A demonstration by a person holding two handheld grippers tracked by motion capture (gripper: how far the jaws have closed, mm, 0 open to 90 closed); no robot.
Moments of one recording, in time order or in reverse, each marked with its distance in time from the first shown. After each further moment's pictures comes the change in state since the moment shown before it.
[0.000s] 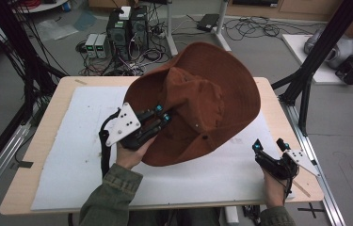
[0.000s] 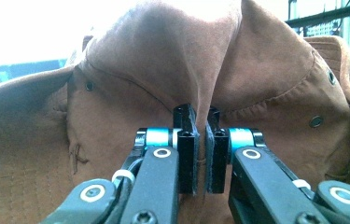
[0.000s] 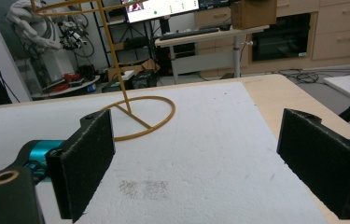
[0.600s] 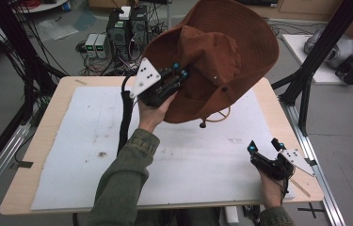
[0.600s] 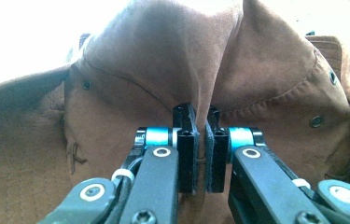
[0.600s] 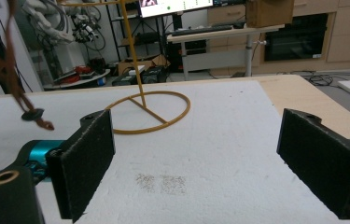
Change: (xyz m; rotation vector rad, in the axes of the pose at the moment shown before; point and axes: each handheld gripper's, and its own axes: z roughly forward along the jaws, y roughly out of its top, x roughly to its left) left arm 0.047 0.023 0.093 -0.095 0.041 -0.042; right arm 0.010 -0.003 0.002 0.017 0.046 -0.037
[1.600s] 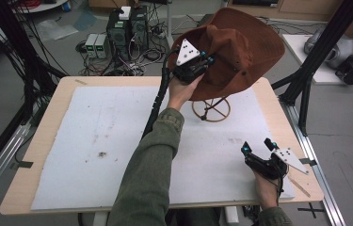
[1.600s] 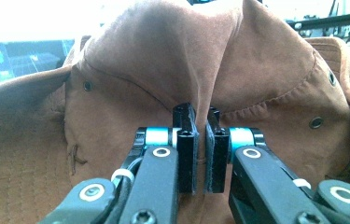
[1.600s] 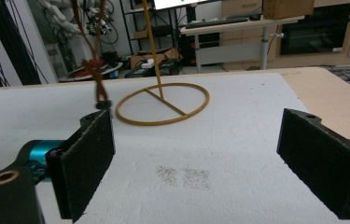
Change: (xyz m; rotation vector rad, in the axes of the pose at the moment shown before) left arm 0.022 -0.046 0.109 0.199 0.029 -0.028; right arm 0.010 -0.005 0.007 0.028 0.055 -0.004
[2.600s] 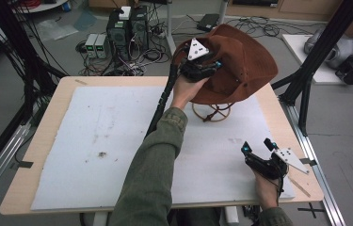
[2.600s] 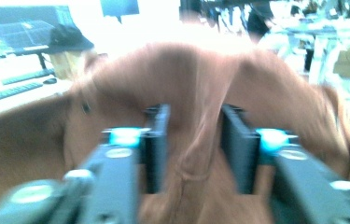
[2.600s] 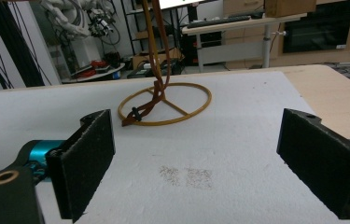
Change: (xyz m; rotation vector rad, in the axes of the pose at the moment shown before) left arm -0.004 0.004 0.017 0.082 0.035 -0.019; right arm -0.001 0.000 0.000 0.002 0.007 0.017
